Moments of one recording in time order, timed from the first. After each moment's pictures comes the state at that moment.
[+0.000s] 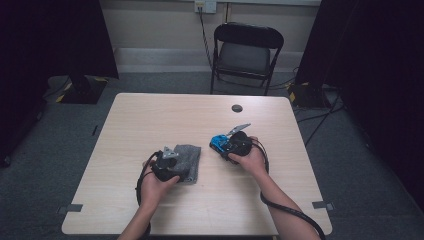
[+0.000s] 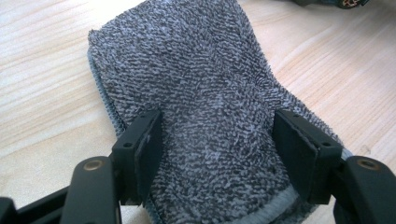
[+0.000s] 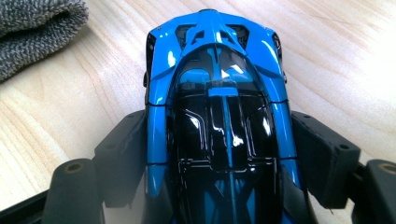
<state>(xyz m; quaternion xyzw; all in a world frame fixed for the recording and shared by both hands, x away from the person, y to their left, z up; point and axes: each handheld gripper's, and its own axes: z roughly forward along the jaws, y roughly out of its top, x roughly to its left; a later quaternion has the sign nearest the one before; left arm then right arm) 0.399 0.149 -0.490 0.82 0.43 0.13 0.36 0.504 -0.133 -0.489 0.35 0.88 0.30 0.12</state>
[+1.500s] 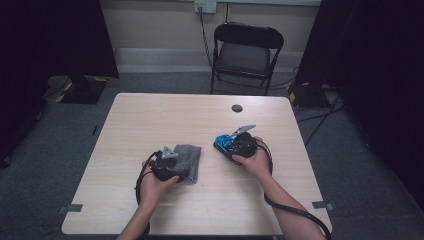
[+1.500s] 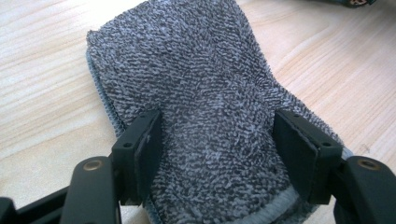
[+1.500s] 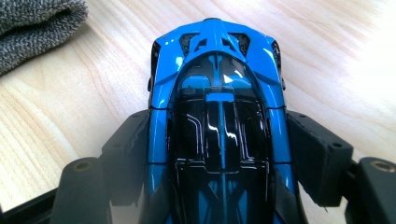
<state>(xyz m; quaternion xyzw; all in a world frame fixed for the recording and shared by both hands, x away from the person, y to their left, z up) 0.400 0.152 -0.491 0.82 0.43 0.13 0.37 0.494 -0.147 -0.483 0.34 0.88 0.31 0.15</state>
